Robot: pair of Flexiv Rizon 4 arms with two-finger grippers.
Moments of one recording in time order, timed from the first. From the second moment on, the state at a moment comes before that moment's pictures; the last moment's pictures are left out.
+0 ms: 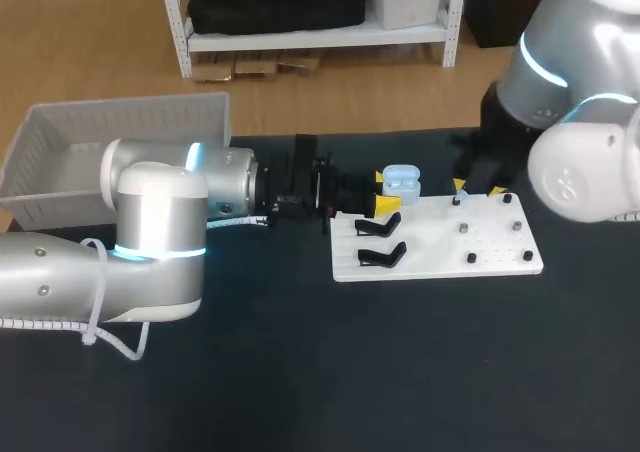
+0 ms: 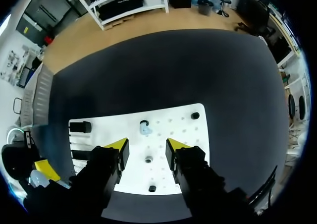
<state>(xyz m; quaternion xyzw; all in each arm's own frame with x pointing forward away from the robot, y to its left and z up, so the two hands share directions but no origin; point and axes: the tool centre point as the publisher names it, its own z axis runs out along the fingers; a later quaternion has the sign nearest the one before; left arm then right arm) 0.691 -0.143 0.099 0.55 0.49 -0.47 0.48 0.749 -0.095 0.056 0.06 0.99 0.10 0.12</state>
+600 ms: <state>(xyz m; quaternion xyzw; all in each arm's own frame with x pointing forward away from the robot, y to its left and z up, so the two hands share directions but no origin) 0.691 -0.143 0.099 0.55 0.49 -0.47 0.48 0.755 -0.088 0.042 0.07 0.98 0.12 0.10</state>
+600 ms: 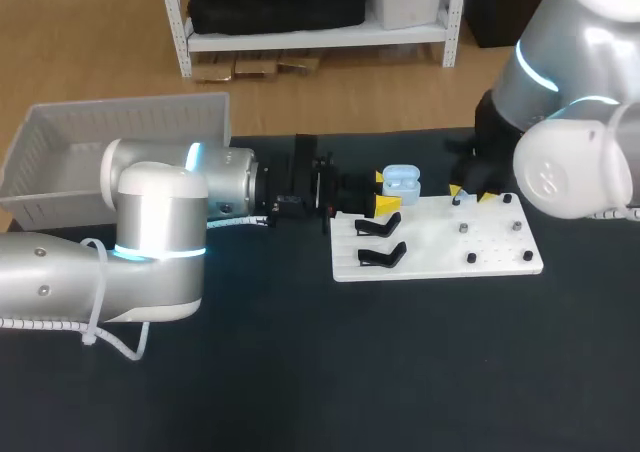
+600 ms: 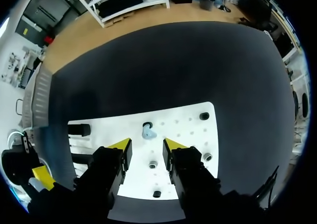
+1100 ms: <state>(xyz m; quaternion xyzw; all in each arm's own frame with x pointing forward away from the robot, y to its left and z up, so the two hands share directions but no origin) 0.691 -0.143 0.099 0.55 0.49 -0.47 0.48 0.765 -0.089 0.036 0.09 0.98 0.12 0.10</state>
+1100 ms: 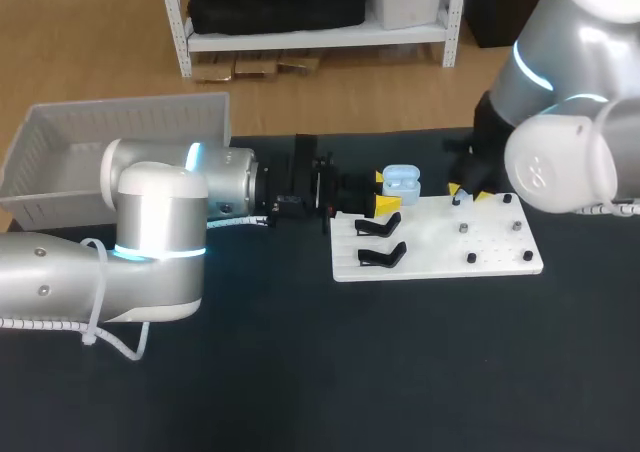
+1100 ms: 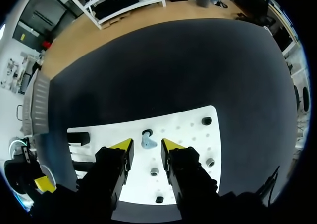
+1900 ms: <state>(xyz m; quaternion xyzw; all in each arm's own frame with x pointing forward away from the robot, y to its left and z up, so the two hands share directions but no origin) 0.691 -0.143 0.099 0.55 0.49 -0.47 0.48 0.769 -0.091 0.027 0.10 0.98 0.12 0.09</state>
